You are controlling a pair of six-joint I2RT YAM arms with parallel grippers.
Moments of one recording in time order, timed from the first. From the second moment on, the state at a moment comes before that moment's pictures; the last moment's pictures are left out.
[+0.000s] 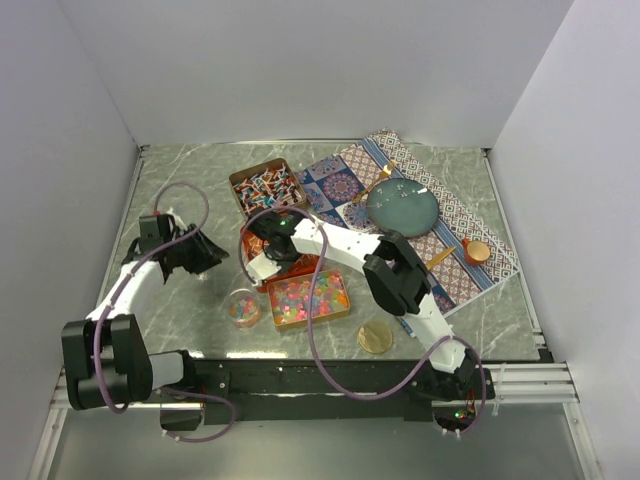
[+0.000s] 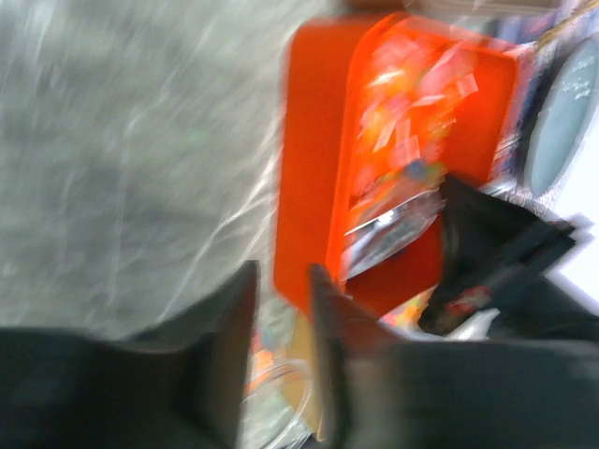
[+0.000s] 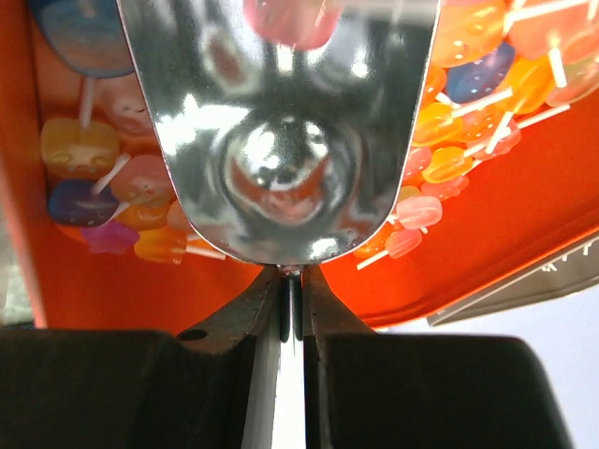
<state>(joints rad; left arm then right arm) 0.13 1.24 0.68 -0.29 0.48 -0.62 0.95 2.27 1.90 -0.93 0.24 -1.43</state>
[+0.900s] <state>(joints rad) 0.13 1.38 0.73 -0.30 0.45 -0.58 0.74 2.10 1.80 -0.89 -0.23 -1.34</state>
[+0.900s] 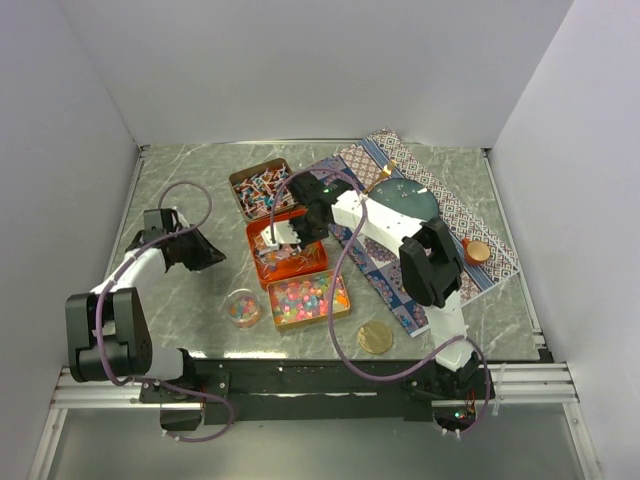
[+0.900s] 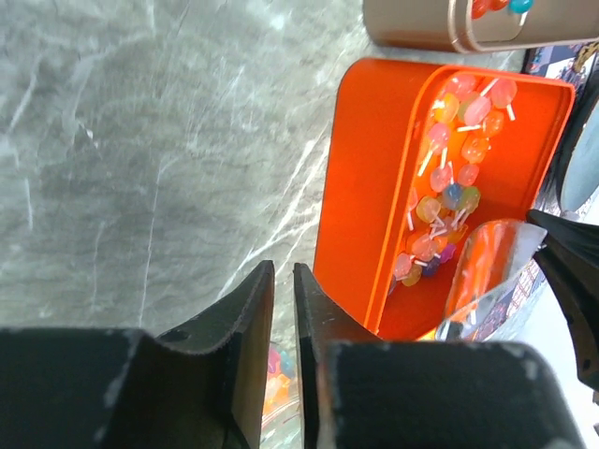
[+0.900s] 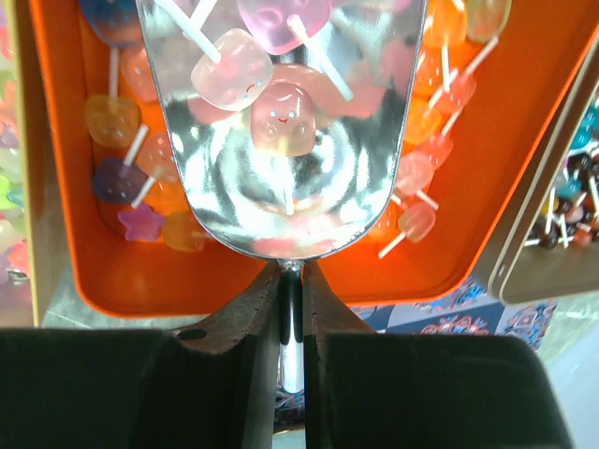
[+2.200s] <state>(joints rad) 0.21 1.44 0.97 -0.34 0.43 -0.51 1.17 2.12 2.02 -1.15 0.34 -1.27</state>
